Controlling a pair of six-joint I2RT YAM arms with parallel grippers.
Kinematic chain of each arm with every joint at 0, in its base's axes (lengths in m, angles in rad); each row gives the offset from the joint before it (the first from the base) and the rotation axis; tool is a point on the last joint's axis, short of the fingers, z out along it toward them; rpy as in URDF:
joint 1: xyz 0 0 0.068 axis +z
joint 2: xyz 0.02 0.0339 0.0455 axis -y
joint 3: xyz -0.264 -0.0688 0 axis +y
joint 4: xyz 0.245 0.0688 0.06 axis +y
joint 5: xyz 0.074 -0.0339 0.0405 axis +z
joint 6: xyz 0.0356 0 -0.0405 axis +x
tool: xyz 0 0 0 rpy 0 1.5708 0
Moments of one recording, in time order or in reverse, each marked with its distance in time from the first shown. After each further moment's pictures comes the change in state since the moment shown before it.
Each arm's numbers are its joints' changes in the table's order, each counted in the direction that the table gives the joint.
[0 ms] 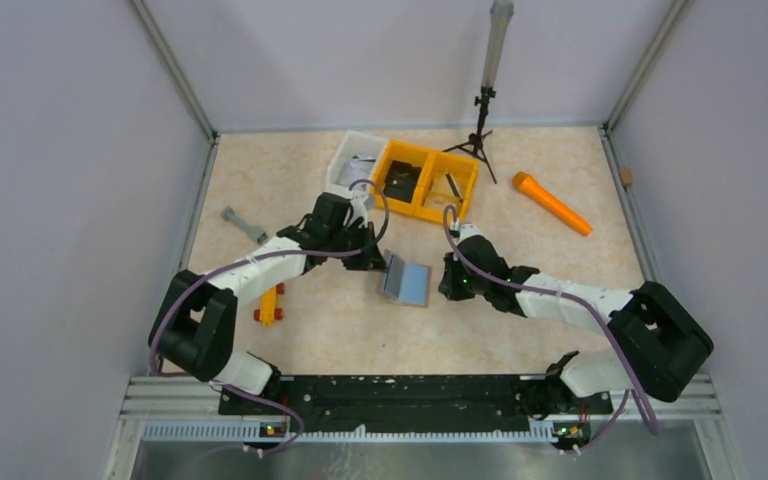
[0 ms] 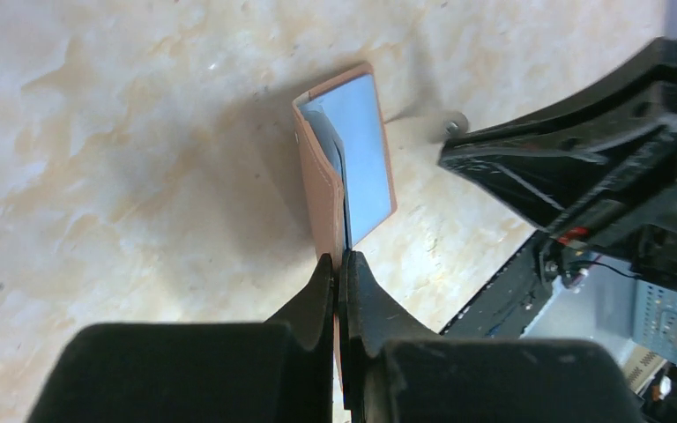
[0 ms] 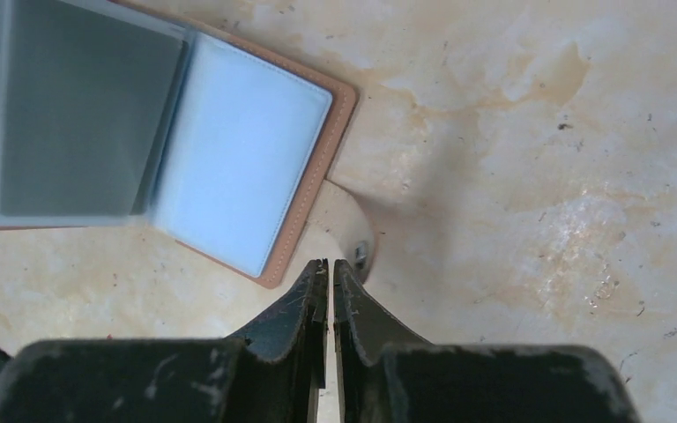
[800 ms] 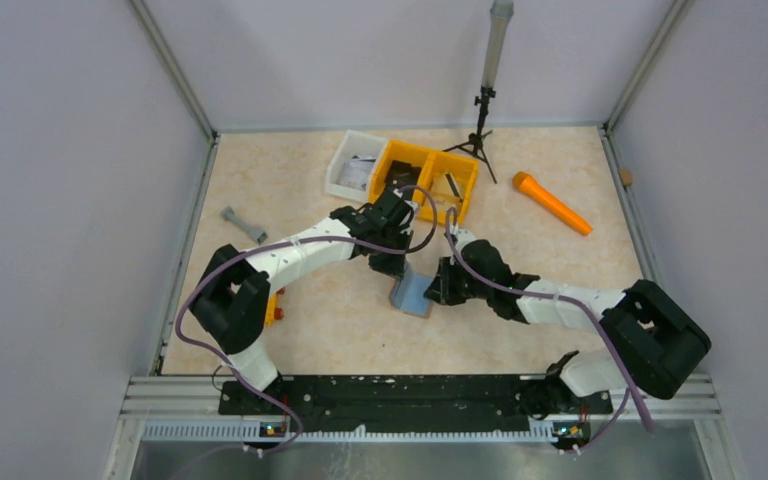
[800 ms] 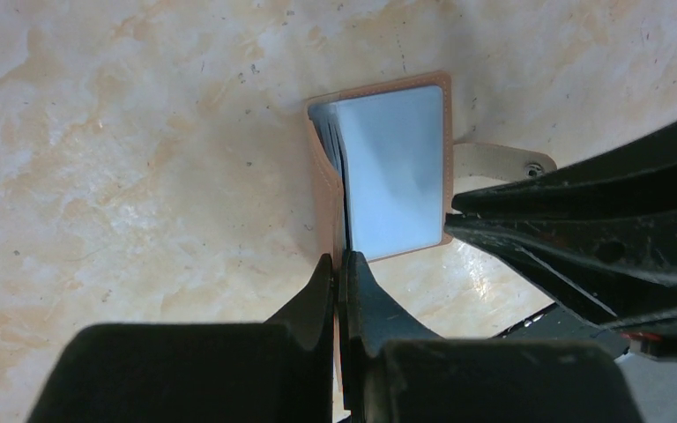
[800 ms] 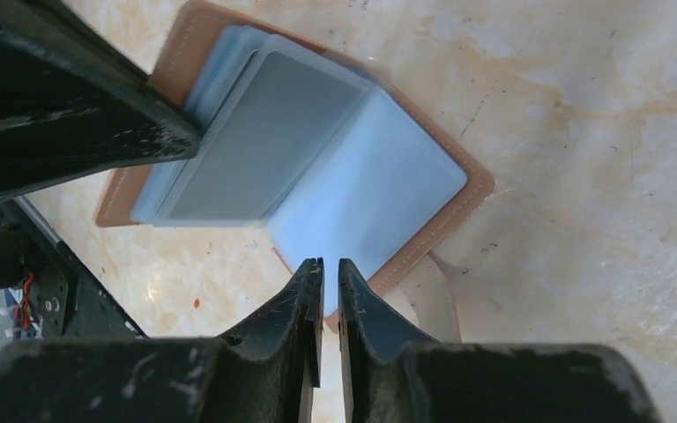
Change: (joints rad) left arm -0.268 -0.220 -0.370 0.441 0.387 0.067; right arm -0.007 0.012 0.084 -0.213 0.227 0.060
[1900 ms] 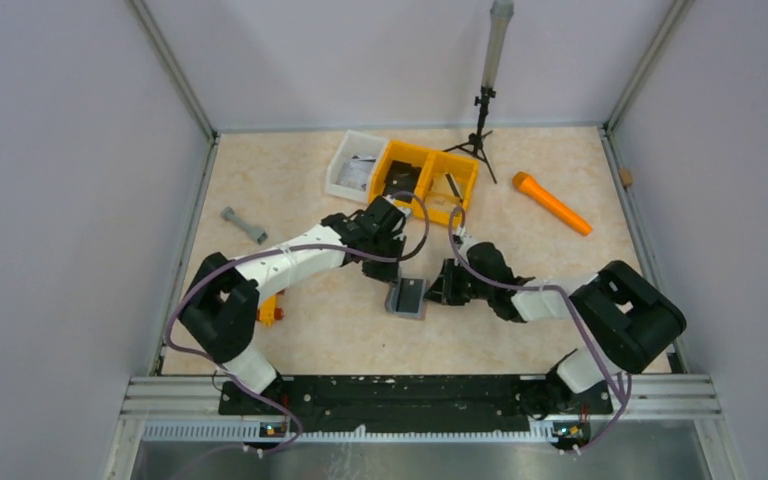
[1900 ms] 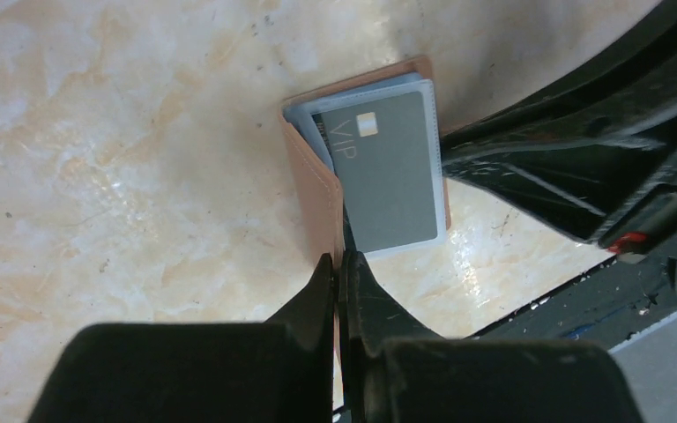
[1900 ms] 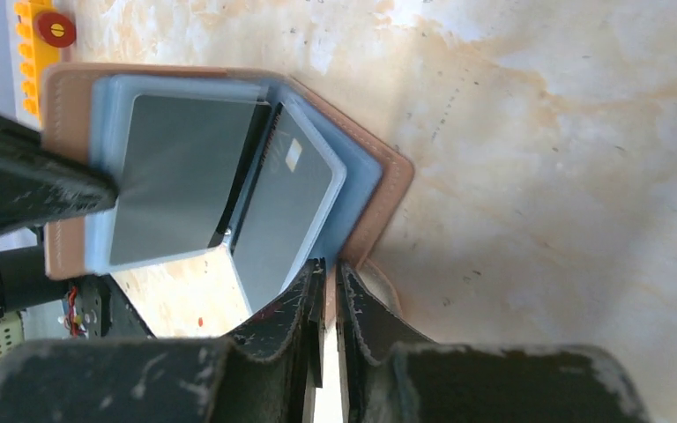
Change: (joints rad) left arm -0.017 0.057 0.036 0.028 0.027 -0.006; right arm -0.078 -0.191 0.067 -0.278 0.131 0.116
